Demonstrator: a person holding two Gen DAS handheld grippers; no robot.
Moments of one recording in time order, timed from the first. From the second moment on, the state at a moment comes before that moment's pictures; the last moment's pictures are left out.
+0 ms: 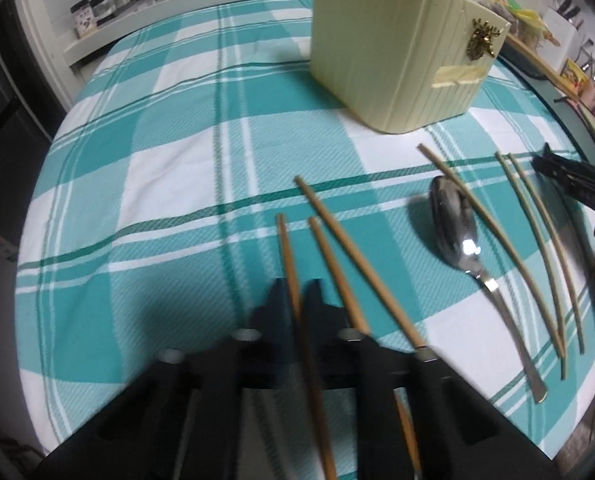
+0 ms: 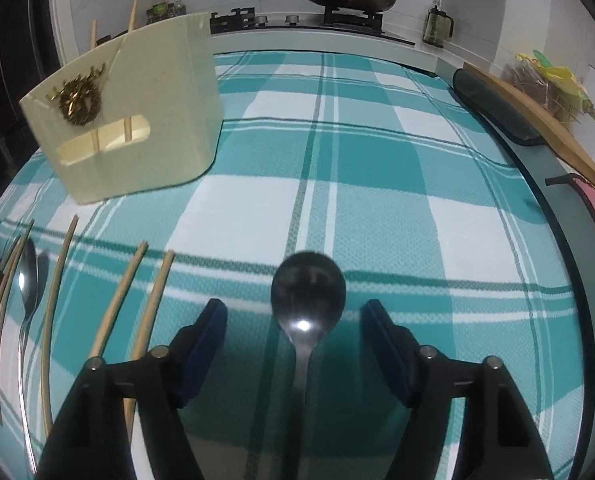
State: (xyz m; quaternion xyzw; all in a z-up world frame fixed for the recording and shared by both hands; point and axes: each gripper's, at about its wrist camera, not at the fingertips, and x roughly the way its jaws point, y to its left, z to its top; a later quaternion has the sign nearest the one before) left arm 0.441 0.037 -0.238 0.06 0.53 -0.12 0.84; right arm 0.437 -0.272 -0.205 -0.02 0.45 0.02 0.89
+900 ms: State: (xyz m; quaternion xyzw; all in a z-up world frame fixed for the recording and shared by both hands) left arm 0.329 0.085 -0.094 -0.08 0.31 -0.15 0.93; right arm 0.303 -0.274 -0.066 0.06 0.28 0.11 0.95
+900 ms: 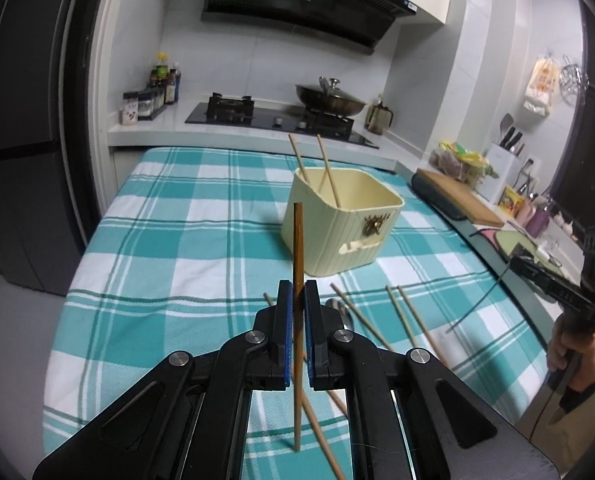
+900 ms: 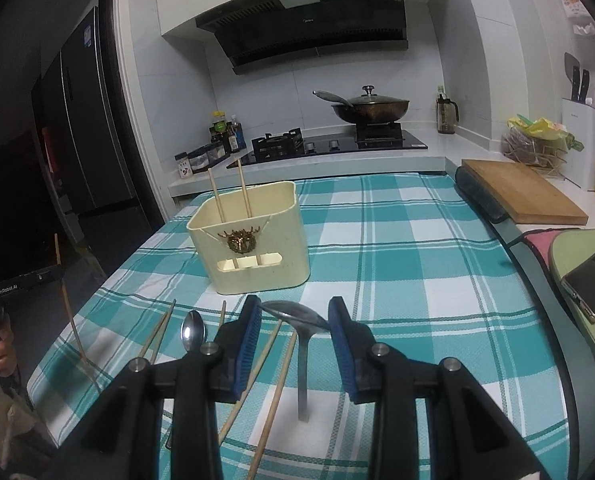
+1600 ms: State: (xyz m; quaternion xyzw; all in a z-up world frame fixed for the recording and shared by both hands) left arm 0.397 0.076 0.022 -0.12 0.22 -0.19 0.95; right arm 0.402 -0.240 0.037 0.06 0.24 0.17 0.95
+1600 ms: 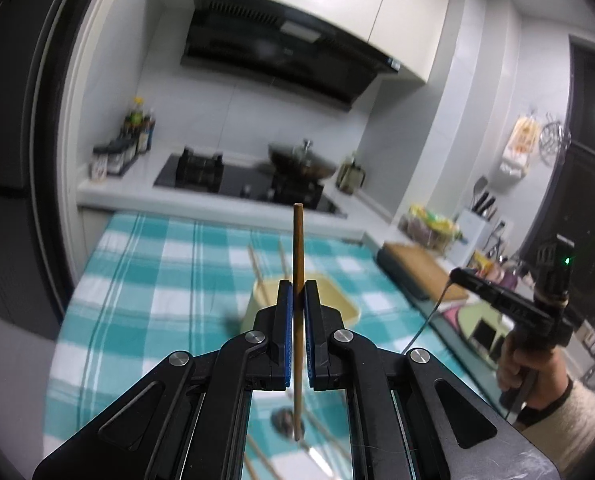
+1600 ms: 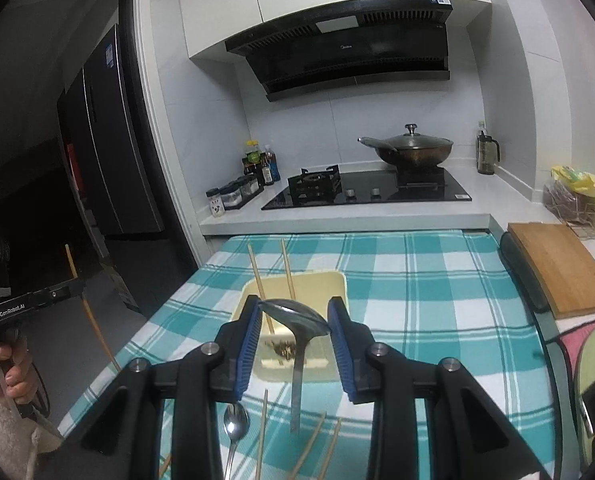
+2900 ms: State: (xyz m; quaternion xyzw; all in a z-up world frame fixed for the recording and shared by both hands) left arm 0.419 0.081 -0.136 -0.03 0.43 -0.08 0.90; right arm 0.437 -0.240 -0.049 -0.04 0.37 0.12 0.92
